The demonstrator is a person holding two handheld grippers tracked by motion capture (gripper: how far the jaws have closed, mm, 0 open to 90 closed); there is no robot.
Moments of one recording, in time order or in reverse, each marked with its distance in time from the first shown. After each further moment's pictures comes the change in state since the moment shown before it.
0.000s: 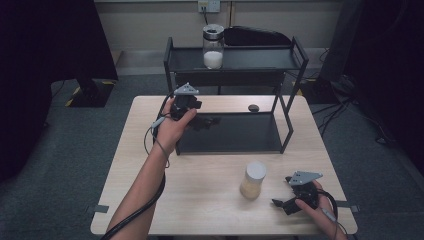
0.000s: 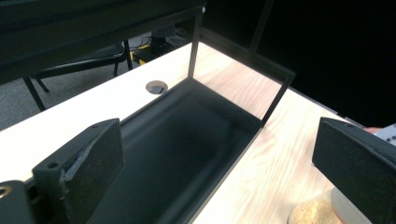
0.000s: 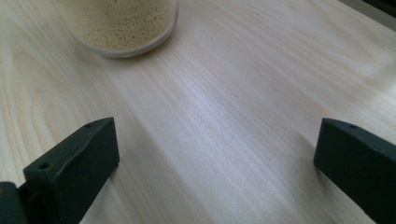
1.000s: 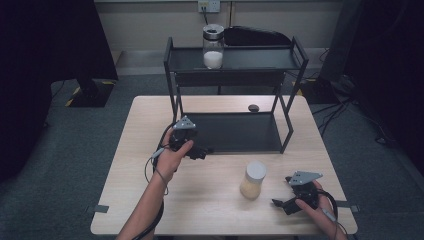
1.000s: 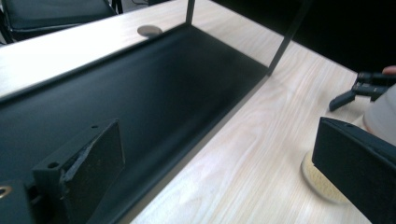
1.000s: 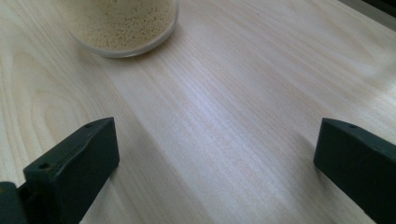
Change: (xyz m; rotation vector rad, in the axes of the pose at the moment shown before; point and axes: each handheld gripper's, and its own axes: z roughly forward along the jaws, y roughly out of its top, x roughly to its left) left arm -0.001 -0.091 0.020 0.042 -0.003 -0.025; right arm 0.000 0.000 0.000 0.000 0.000 0.000
